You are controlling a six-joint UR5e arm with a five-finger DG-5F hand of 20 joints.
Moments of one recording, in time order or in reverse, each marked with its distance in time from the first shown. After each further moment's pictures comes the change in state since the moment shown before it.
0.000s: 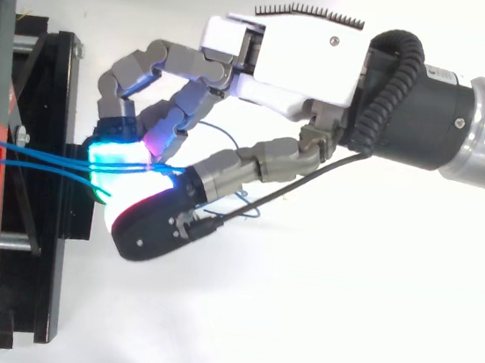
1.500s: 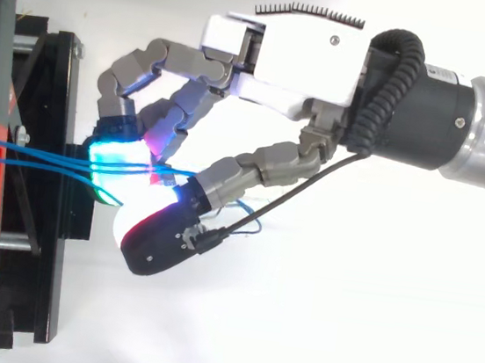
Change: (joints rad) arm 0.000 0.000 0.000 0.000 0.001 0.000
